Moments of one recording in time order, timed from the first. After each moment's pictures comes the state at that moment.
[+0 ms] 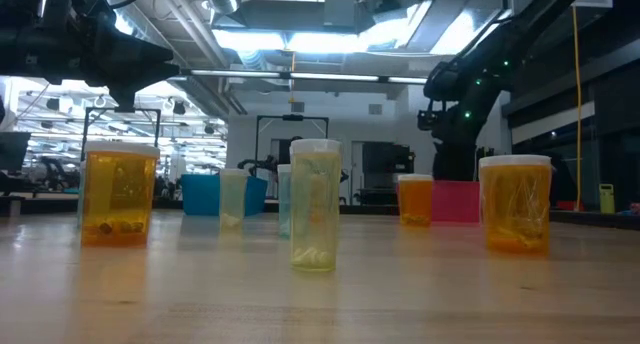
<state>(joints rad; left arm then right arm) -0.05 0.11 0.01 0.17 -0.28 -0.18 -0.83 1.55 0.92 -0.44 -0.13 -0.32</state>
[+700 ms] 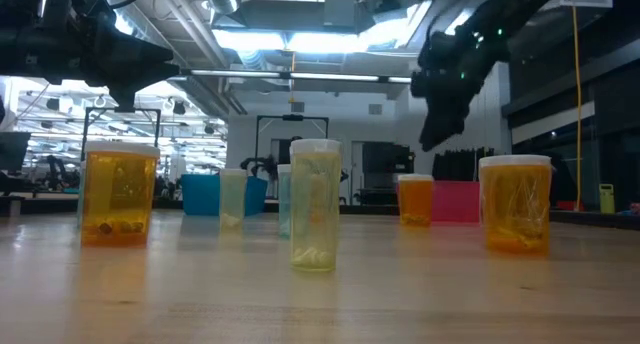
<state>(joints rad) -0.05 0.11 0.01 0.17 -0.28 -0.18 -0.75 1.47 1.07 -0.67 -0.35 -0.21</state>
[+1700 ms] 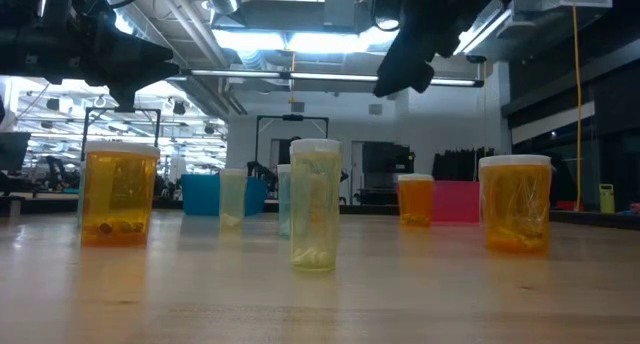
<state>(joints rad) -0.05 0.11 0.01 0.17 -0.28 -0.18 0.05 1.49 1.07 -0.39 -0.11 0.21</state>
